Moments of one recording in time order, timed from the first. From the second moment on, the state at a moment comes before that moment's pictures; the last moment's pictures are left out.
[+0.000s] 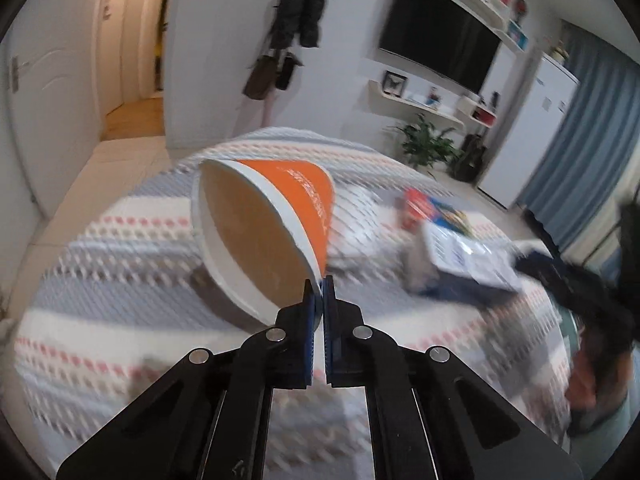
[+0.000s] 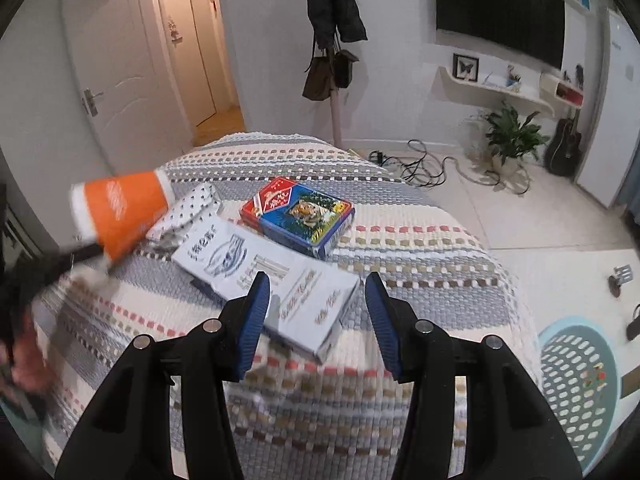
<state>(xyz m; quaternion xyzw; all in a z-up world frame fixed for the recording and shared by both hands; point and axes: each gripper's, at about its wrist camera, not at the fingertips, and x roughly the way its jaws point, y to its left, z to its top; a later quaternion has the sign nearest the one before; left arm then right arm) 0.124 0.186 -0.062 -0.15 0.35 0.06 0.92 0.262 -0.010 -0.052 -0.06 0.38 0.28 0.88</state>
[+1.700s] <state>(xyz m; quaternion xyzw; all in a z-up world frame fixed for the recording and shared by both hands) 0.036 0.128 -0.095 -0.19 0.36 0.01 0.91 0.156 -0.013 -0.082 -0.10 0.42 0.29 0.85</state>
